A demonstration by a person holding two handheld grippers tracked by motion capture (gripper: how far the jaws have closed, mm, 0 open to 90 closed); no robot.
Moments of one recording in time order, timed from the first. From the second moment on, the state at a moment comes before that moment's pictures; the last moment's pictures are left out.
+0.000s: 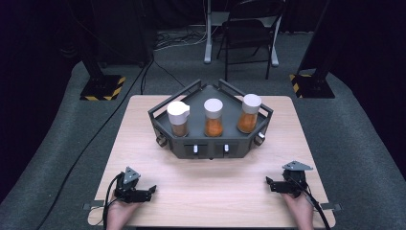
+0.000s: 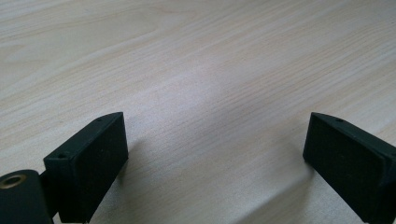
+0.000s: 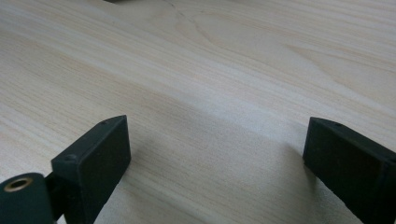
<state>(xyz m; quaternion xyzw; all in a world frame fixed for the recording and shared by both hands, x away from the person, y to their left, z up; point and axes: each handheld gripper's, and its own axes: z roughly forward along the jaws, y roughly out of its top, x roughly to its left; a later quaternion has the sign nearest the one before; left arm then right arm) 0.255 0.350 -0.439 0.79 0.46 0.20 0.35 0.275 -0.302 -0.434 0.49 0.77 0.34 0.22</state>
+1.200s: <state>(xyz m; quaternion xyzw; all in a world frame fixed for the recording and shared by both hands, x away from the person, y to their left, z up) 0.255 0.350 -0.439 0.79 0.47 0.20 0.35 0.275 -0.302 -0.433 0.49 0.77 0.34 0.22</state>
